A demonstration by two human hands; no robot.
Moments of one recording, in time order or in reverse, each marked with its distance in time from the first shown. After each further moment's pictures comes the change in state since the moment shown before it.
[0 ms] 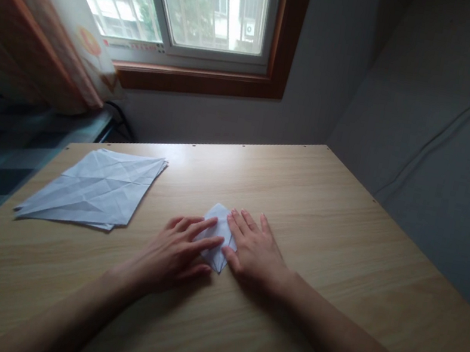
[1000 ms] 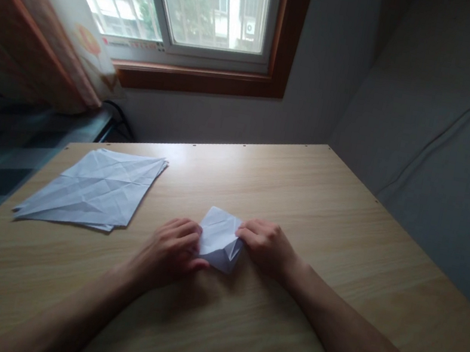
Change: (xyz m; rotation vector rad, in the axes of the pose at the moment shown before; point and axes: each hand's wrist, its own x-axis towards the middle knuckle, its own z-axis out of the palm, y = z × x) left_hand 0.002 -0.008 0.007 -0.155 0.259 0.029; right_hand 0.002 0.038 0.000 0.084 0.322 -0.312
